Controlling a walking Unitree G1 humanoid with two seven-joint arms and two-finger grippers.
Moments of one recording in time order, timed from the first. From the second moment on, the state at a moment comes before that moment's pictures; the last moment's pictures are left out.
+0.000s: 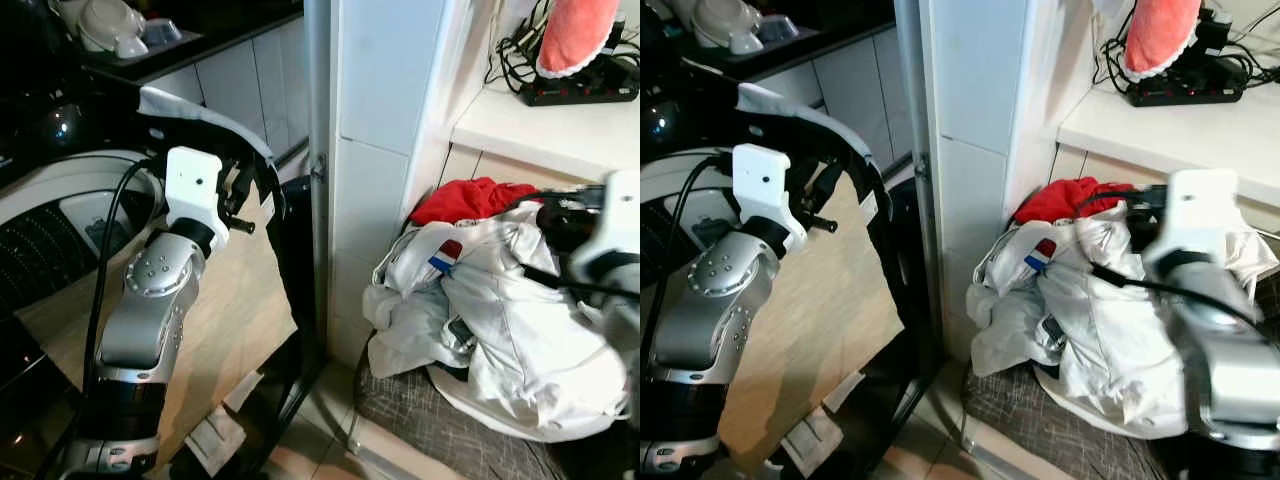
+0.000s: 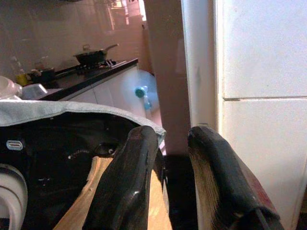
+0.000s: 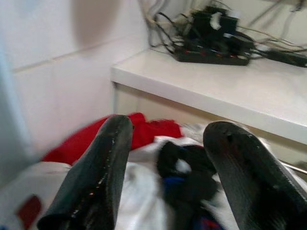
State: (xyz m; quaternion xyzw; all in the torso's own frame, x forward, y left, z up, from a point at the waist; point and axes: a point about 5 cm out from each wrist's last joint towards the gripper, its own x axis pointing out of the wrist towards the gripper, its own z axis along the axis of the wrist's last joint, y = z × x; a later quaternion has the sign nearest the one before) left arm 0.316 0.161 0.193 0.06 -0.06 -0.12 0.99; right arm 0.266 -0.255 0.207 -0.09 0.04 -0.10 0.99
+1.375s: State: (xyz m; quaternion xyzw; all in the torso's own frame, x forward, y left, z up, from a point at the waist) left arm 0.299 0.097 0.195 0.03 -0.07 -0.32 0.94; right arm 0.273 -0.303 0.203 -0.04 0.07 -0.12 0.99
